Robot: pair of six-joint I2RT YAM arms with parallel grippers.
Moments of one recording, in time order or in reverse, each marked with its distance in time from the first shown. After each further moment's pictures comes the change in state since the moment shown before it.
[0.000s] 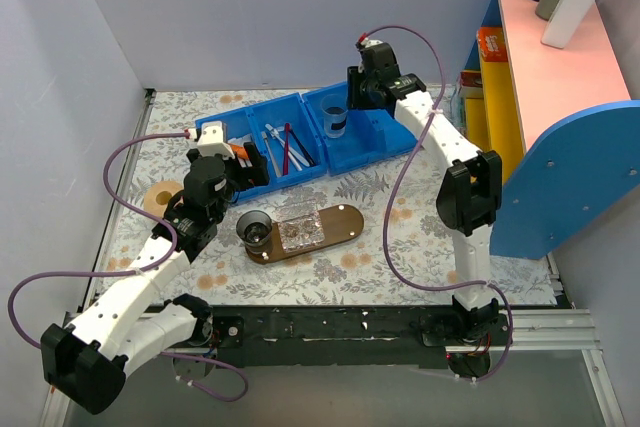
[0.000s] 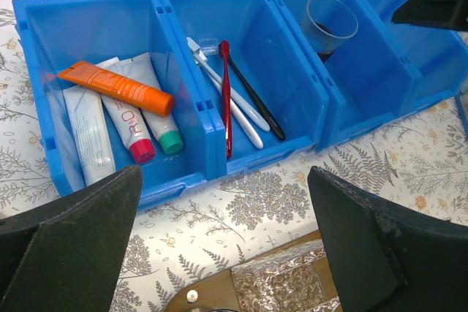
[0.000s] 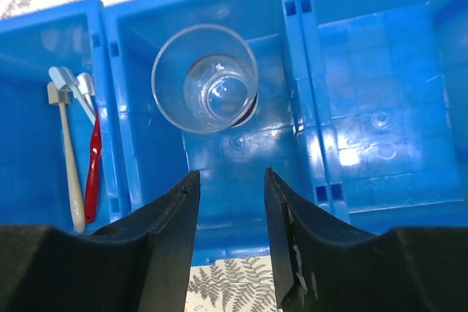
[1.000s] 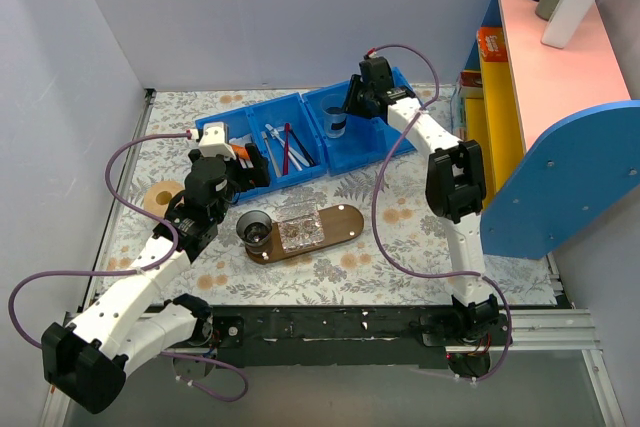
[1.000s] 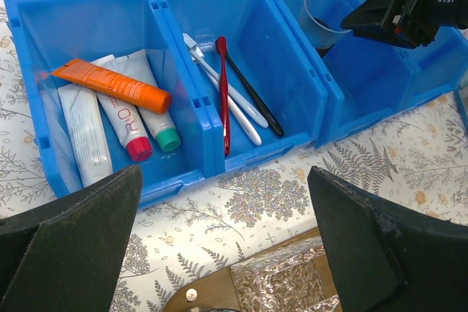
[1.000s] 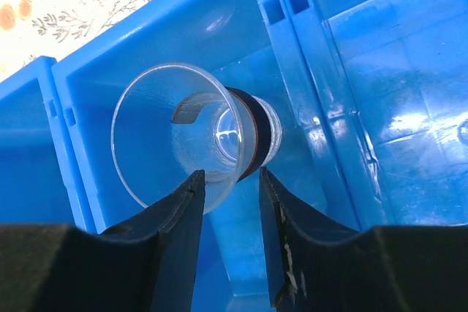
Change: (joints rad) left arm 0.000 0.004 -0.009 0.007 0.014 0.003; right arm -0.044 0.190 0.000 0.170 -0.074 0.255
